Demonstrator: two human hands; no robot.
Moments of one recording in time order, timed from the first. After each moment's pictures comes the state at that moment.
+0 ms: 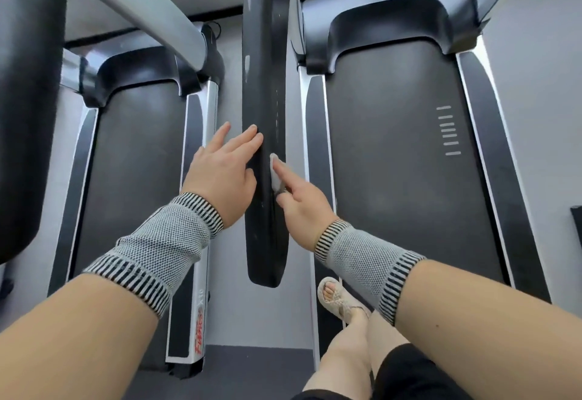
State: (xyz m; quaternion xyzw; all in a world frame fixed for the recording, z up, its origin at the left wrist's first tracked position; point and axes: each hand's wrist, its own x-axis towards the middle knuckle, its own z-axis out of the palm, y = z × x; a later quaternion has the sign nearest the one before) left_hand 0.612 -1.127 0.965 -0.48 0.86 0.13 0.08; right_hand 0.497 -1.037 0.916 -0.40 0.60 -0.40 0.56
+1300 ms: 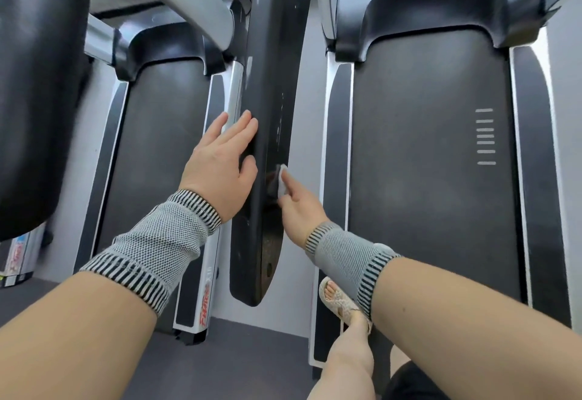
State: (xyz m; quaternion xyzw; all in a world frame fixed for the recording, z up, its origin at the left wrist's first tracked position) left_hand 0.585 -1.141 0.957 -0.55 0.82 0.12 0.02; right_hand 0.481 -1.066 0.874 -0.31 0.59 -0.34 0.65
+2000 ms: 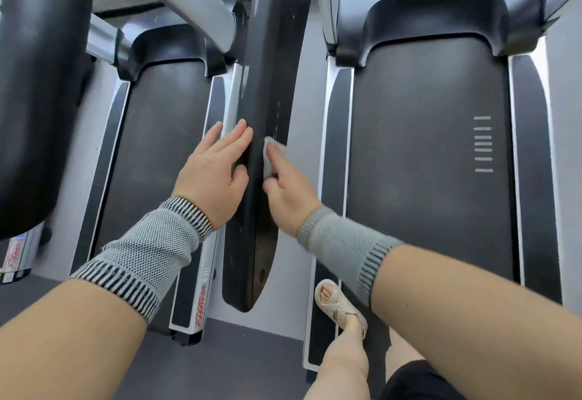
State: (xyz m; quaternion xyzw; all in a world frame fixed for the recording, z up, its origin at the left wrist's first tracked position) left_hand 0.583 -1.142 0.959 -0.57 0.81 0.14 0.03; right_hand 0.459 -1.093 0.909 -0.43 0.57 -0.37 0.59
